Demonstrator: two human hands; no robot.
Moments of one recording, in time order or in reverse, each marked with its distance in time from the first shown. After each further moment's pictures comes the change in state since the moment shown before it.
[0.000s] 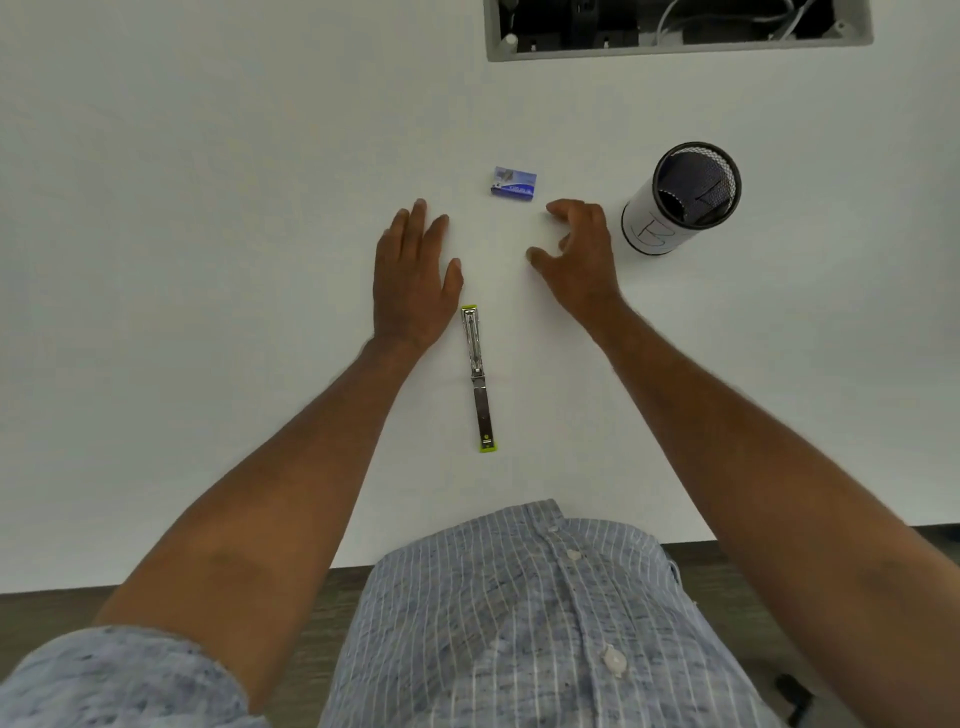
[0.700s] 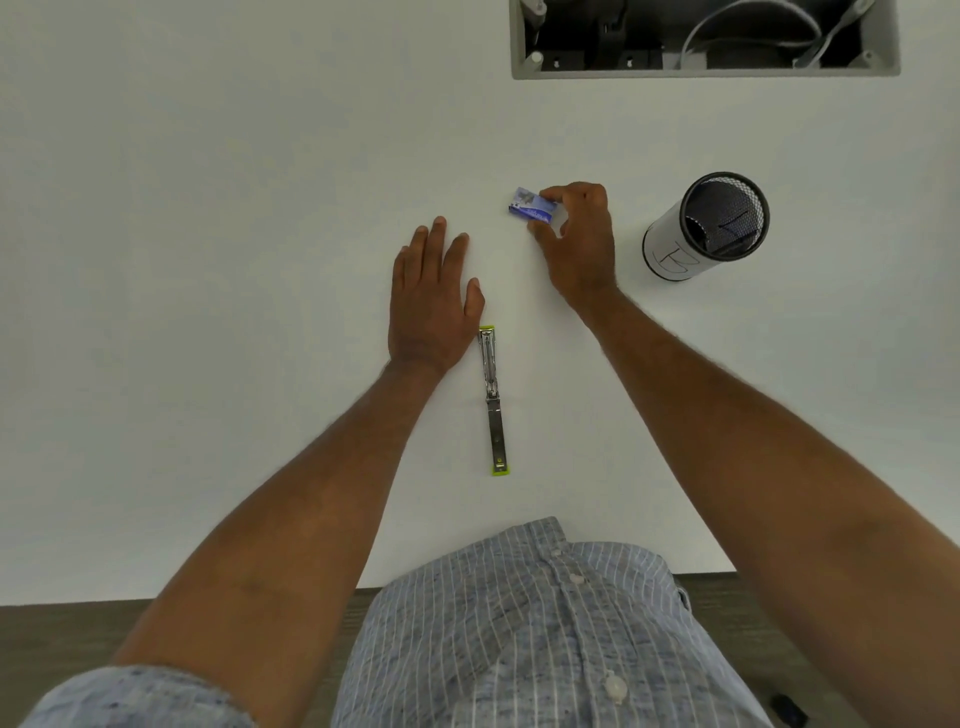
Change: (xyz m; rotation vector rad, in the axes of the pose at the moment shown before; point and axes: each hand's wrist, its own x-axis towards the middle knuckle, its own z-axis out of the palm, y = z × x) left_hand 0.001 -0.001 0.009 0.042 0.041 -0.005; right_hand 0.046 -0.017 0.024 0.011 0.103 -0.083
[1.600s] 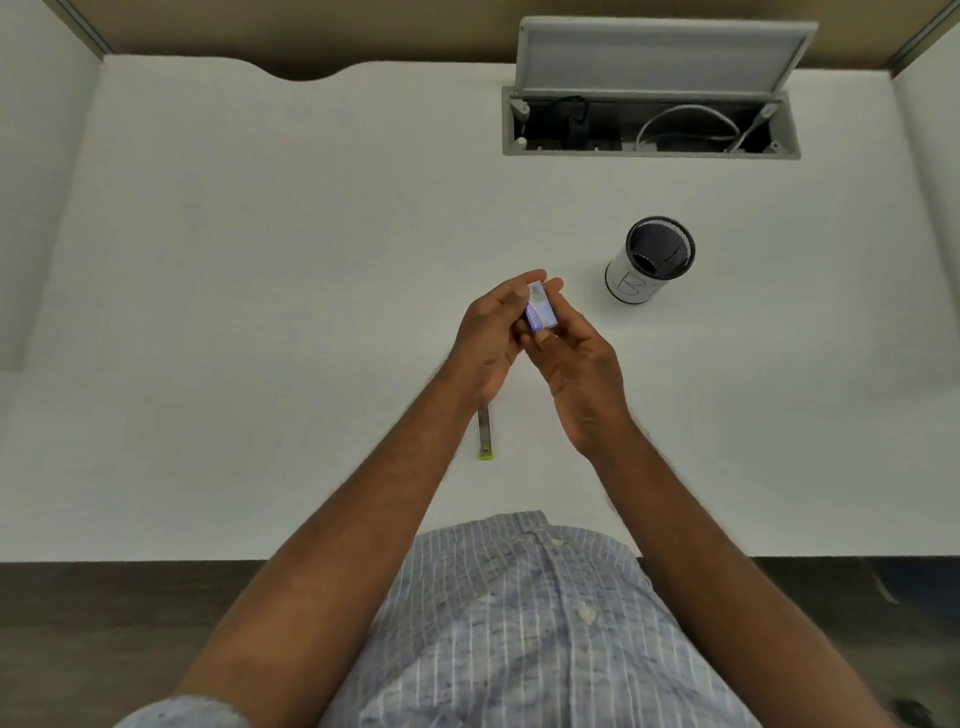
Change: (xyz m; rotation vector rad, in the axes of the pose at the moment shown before) left_hand -0.054 0.111 -0.094 -1.765 -0.301 -0.400; right_hand -0.176 -0.054 -0.081 1.088 -0.196 0.271
